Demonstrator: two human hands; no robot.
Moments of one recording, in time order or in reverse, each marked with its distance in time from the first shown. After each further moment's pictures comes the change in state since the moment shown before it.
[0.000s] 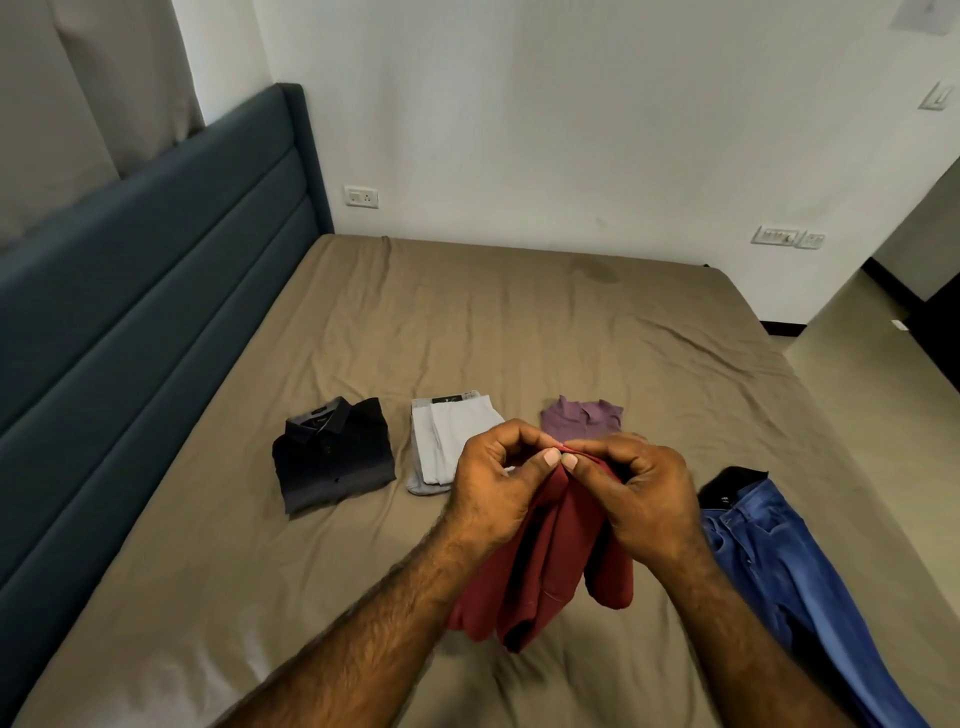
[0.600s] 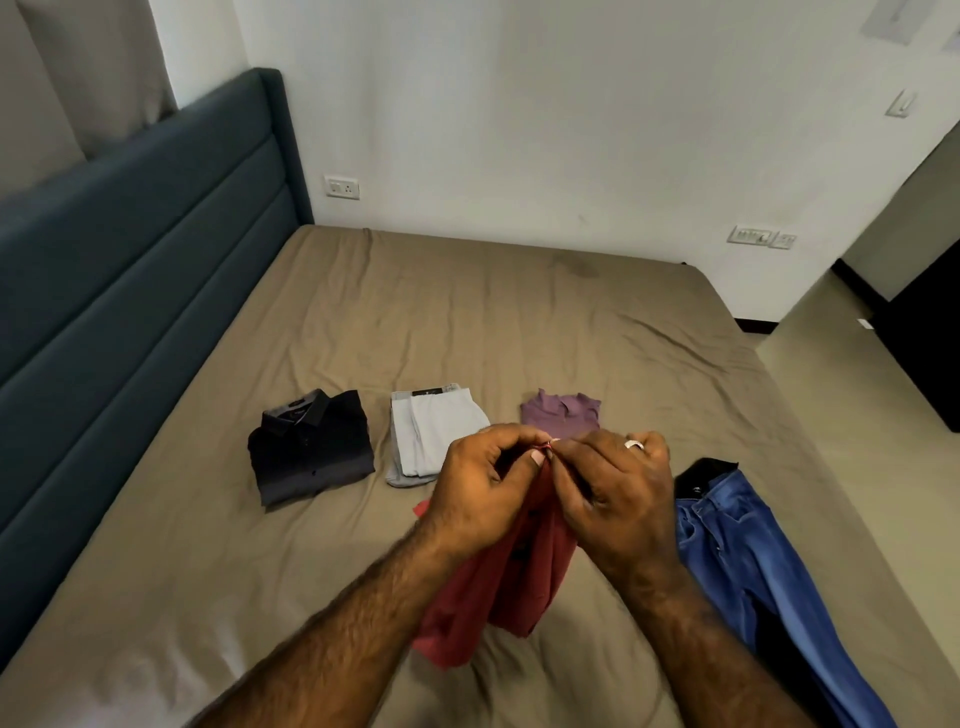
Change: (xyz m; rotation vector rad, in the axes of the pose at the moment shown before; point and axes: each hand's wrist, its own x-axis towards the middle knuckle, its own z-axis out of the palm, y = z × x) left_hand -0.012 0.002 0.007 0.183 -0.068 0.150; right_hand -0.019 0.009 -0.004 -0.634 0.223 -0.544
